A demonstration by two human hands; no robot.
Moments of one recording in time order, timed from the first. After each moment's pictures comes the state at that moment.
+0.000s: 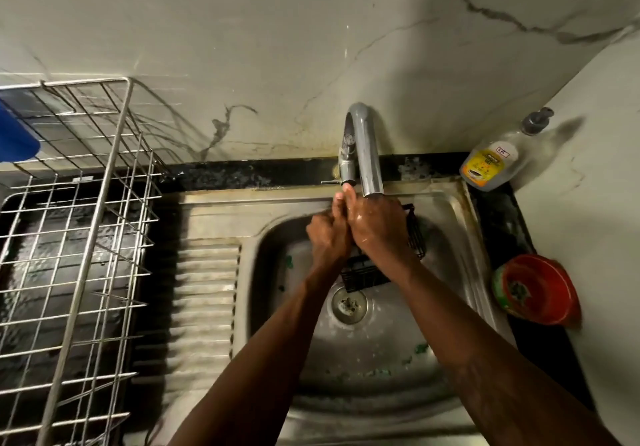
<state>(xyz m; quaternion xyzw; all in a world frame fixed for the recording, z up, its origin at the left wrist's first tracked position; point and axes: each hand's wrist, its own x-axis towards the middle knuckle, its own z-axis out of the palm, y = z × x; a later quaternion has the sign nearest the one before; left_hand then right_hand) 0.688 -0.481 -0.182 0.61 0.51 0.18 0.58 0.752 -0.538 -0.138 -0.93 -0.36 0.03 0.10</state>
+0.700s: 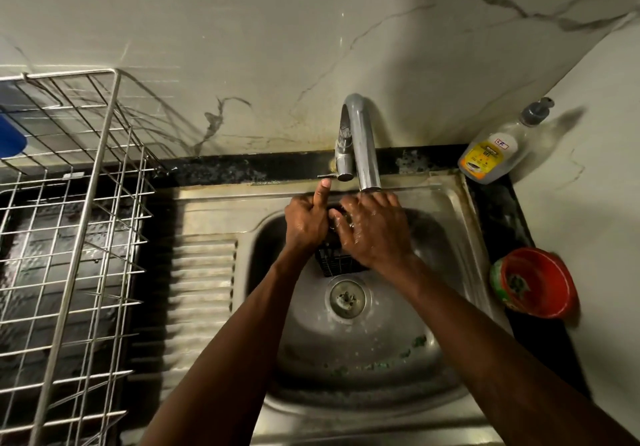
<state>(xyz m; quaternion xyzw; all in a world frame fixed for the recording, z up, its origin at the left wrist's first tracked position) 0.677 -0.446 -0.188 0.64 0.46 0.19 0.59 0.752 -0.563 -0.169 -0.87 -0.48 -0.04 0.13</state>
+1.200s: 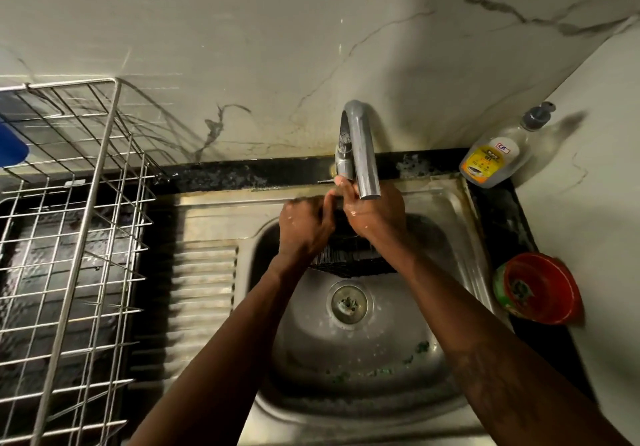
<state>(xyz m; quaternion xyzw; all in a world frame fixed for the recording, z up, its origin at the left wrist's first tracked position) 0.669 -0.442 -0.181 0.82 0.35 0.20 0.41 0.769 -0.525 -0.149 -0.91 -0.24 0.09 0.31</state>
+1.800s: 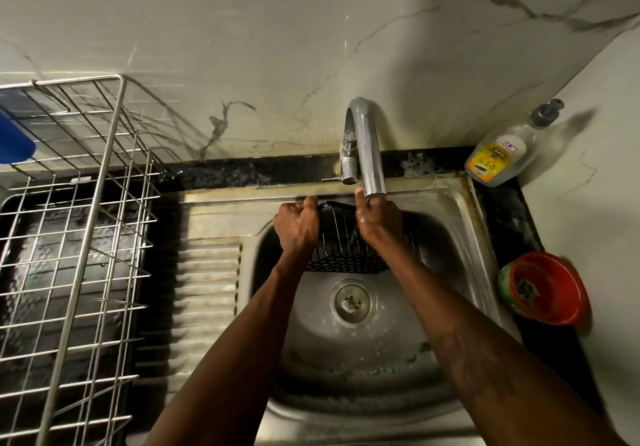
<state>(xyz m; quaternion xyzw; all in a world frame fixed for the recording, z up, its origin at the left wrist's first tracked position) 0.666 -0.440 -0.175 0.60 0.58 0.20 0.52 0.777 -0.530 -0.207 -0.92 -0.22 0.18 0.26</state>
